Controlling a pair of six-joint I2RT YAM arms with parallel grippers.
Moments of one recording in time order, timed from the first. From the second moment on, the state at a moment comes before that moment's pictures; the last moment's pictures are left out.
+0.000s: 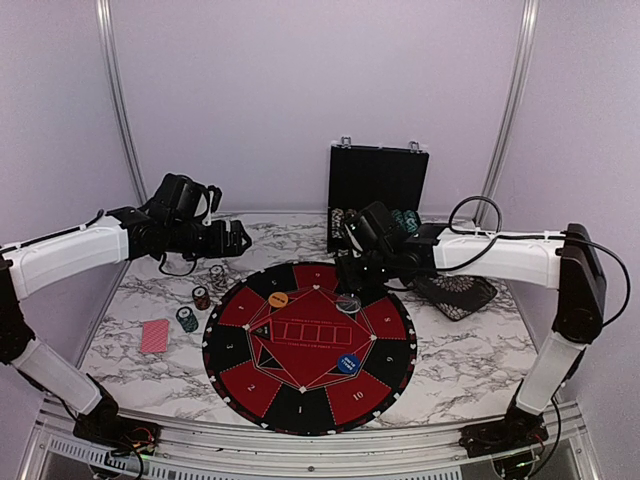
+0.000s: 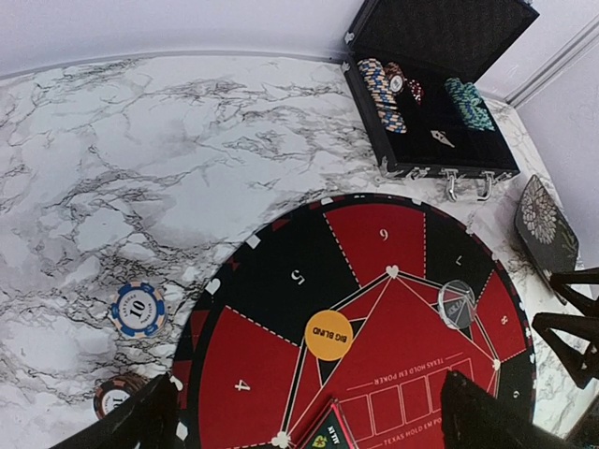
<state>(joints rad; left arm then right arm) -0.55 1.46 1.15 -0.39 -0.01 -0.45 0.84 1.74 1.32 -0.43 0.28 0.37</state>
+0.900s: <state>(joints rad) -0.52 1.53 1.25 -0.58 -0.11 -0.38 0.59 1.54 1.16 -0.28 0.07 0.28</state>
